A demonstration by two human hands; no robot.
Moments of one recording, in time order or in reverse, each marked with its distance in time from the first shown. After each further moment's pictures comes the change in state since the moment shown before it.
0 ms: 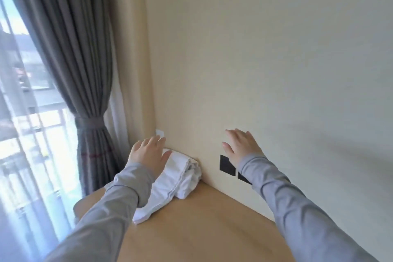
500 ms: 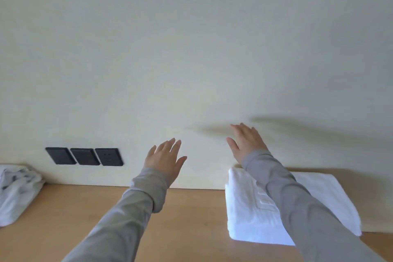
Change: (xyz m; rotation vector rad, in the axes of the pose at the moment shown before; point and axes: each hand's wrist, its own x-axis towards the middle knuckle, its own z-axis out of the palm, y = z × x) left_hand -0.051 0.515 0.093 -0.135 -0.263 0.661; right_hand -0.309 0.402 -0.050 -0.102 -0.135 0.667
